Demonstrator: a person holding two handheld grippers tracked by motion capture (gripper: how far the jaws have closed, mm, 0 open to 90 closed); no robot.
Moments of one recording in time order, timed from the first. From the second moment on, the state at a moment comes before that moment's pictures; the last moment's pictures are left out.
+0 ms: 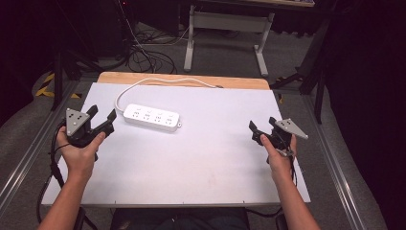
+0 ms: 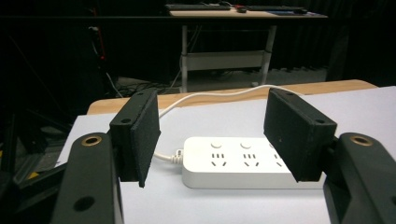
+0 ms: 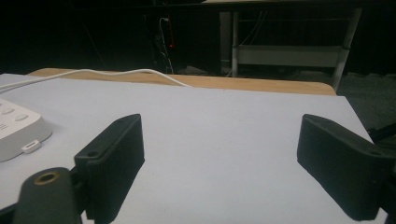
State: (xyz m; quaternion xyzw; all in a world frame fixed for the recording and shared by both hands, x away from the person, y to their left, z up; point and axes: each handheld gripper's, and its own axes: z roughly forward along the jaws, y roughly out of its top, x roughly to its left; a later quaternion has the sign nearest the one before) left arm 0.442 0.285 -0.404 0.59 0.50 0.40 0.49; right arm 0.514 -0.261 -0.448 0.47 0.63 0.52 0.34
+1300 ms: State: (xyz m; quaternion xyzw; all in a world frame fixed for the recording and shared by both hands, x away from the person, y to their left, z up) left arm 0.442 0.291 -0.412 0.58 0.52 0.41 0.47; right arm 0.513 -0.260 -0.447 0.46 0.63 0.52 0.34
